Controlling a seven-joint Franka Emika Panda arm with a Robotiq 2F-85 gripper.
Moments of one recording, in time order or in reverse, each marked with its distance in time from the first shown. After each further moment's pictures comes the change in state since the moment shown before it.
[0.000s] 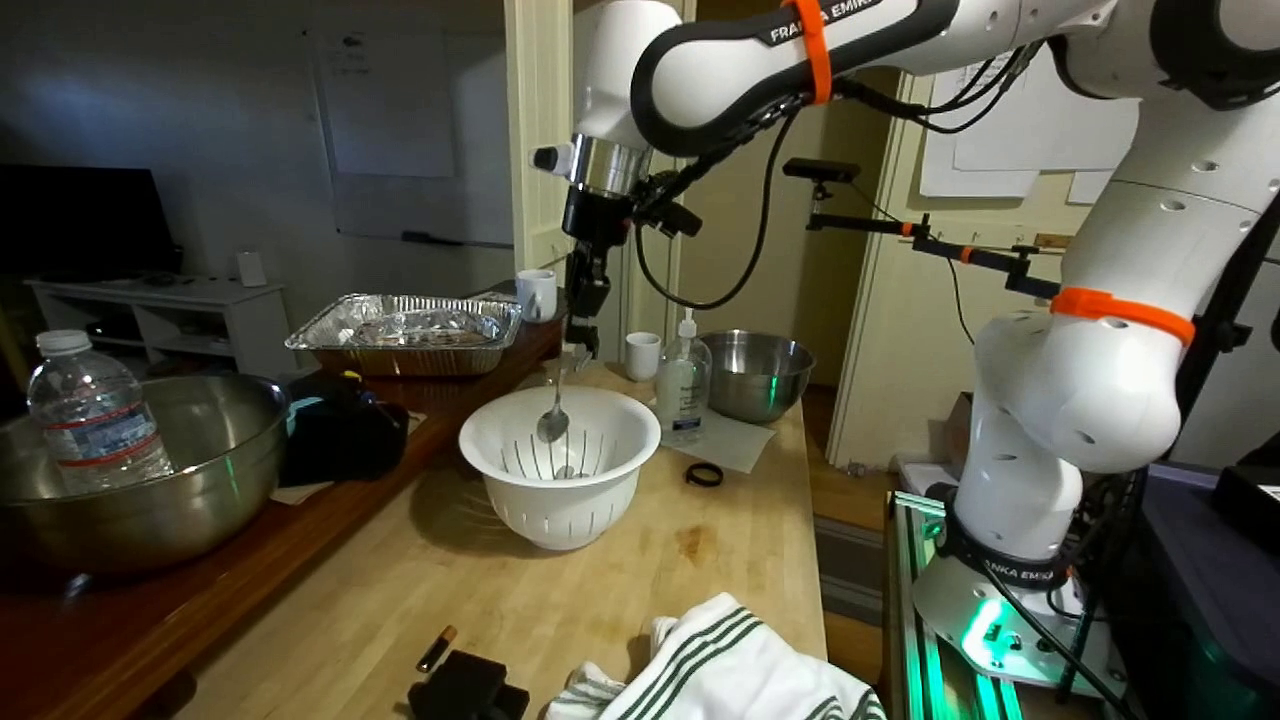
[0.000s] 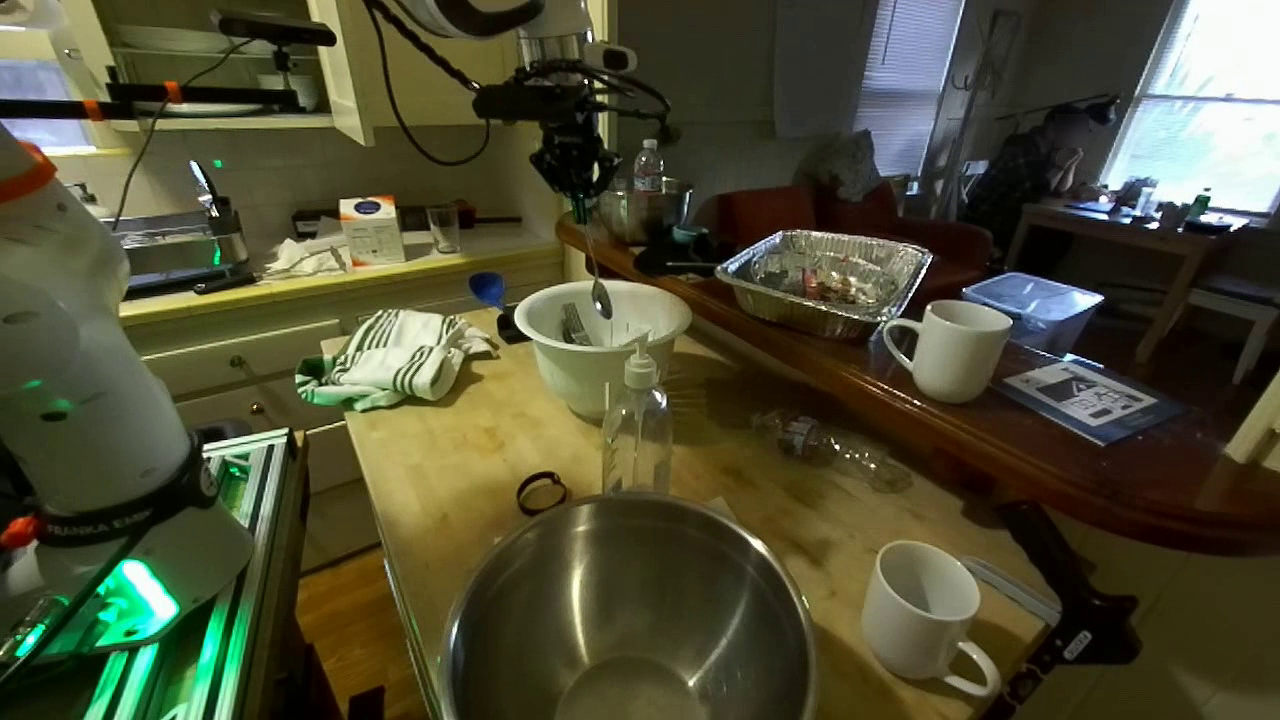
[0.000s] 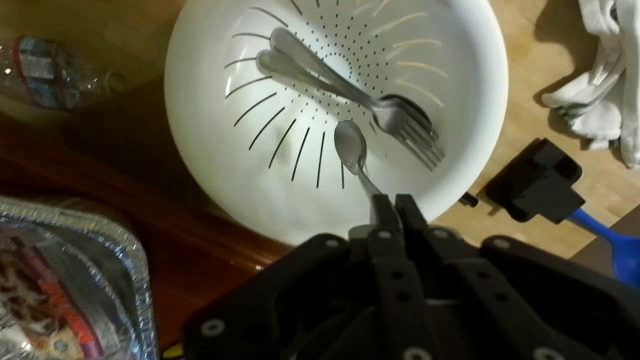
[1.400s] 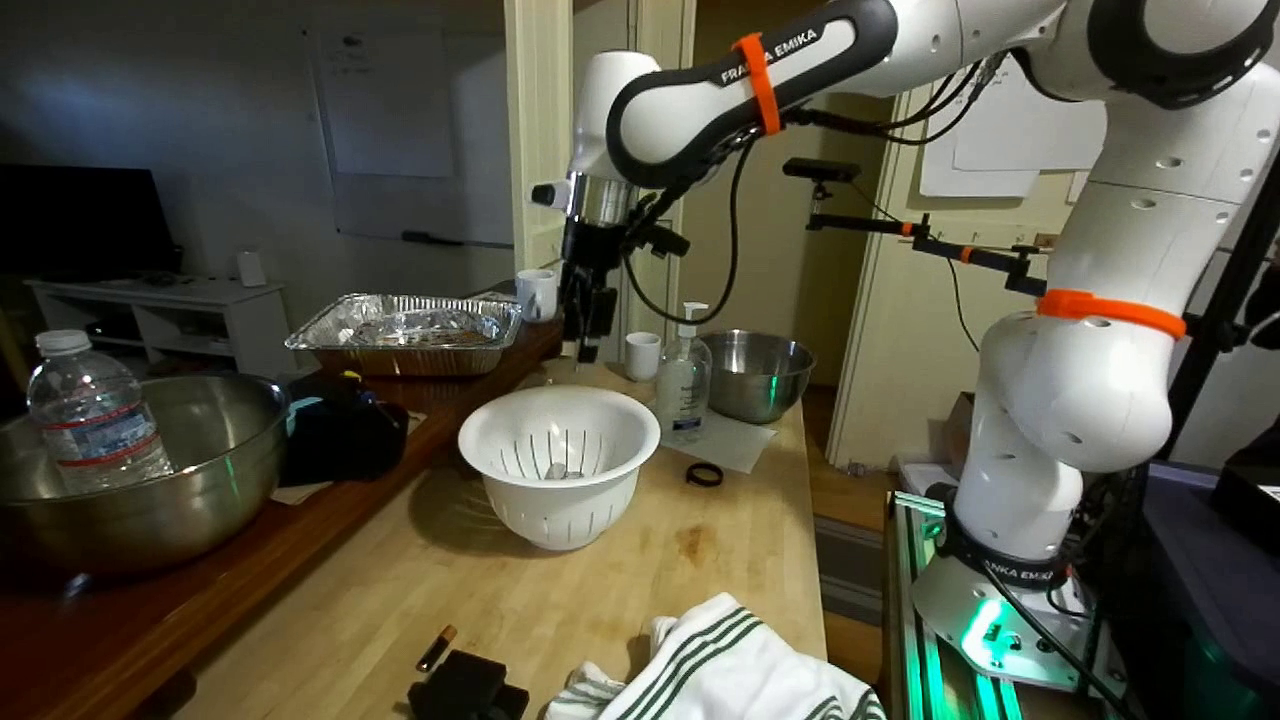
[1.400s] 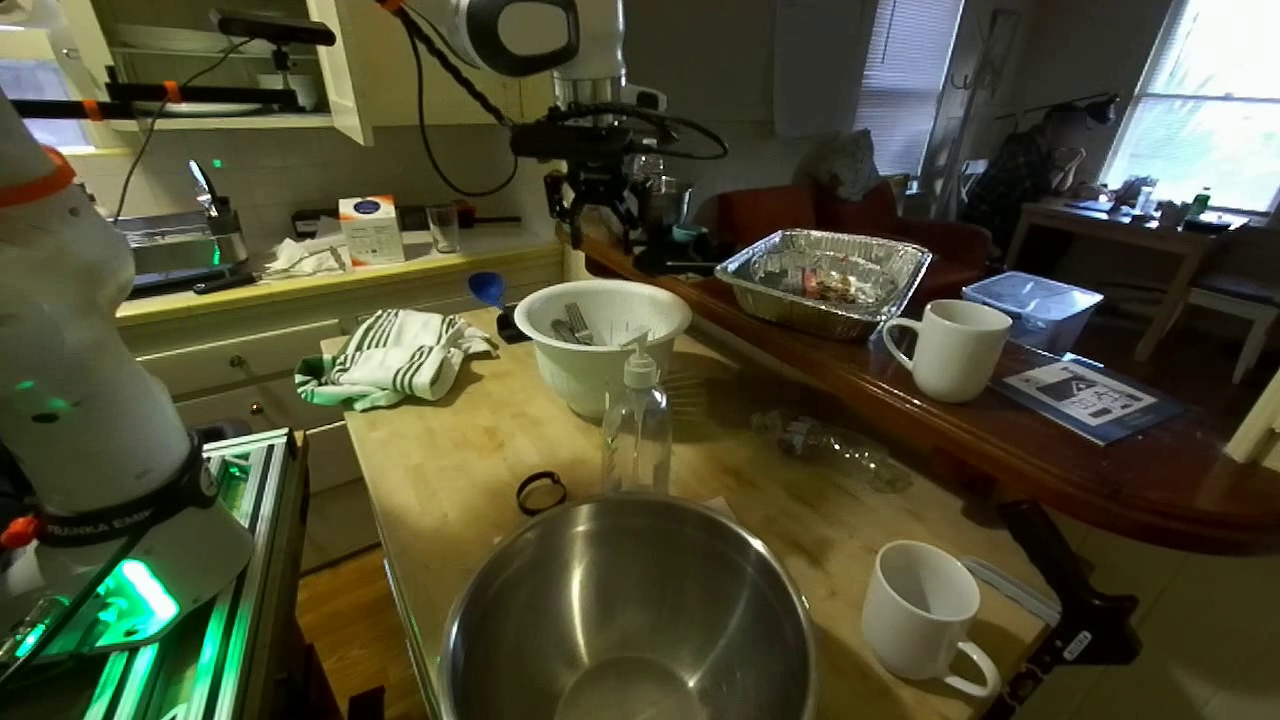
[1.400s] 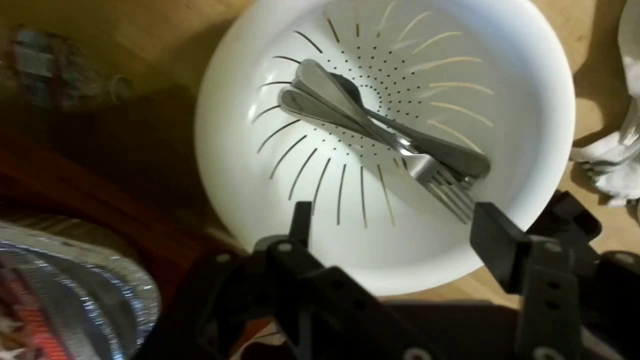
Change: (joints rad) arm -0.071 0.089 -0.009 0.022 0.021 0.021 -0.202
